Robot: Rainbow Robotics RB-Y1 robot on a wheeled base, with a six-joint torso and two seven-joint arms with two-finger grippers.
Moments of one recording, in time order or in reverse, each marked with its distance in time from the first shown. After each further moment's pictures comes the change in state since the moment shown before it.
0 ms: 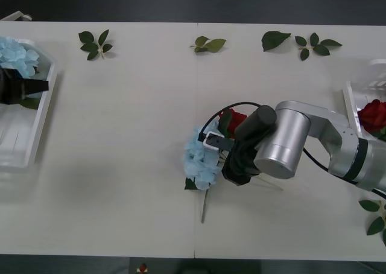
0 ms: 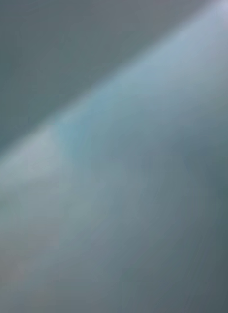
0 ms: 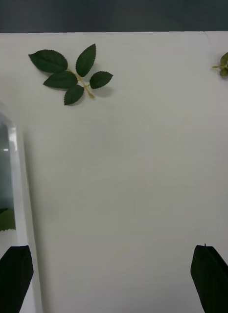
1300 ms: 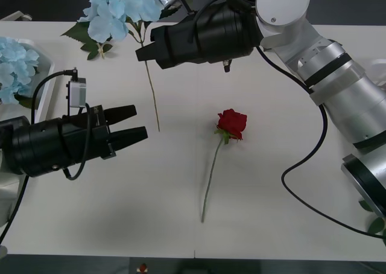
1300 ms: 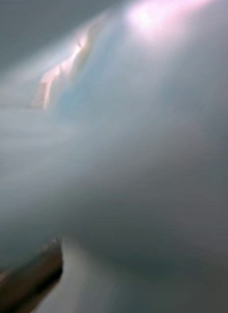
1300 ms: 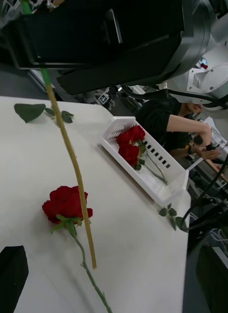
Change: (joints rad) right arm -0.223 0.364 -0.633 0.411 -0.807 -0.039 0.268; left arm 0.163 -0.431 -0.161 0.000 0.673 -0.008 -0.709
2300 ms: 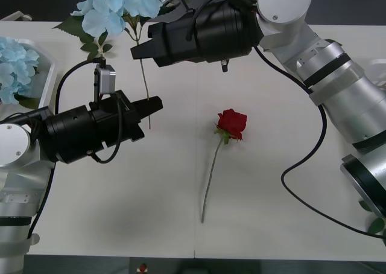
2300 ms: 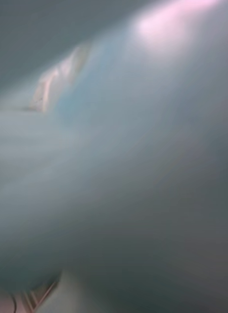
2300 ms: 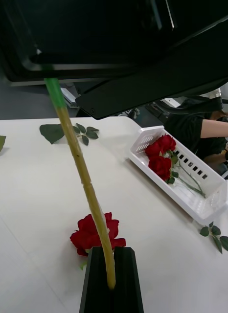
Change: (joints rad) right arm 0.000 0.001 0.000 0.000 -0.061 0.000 0.000; left arm -0.062 -0.083 -0.071 0.000 -0.161 -0.171 -0.020
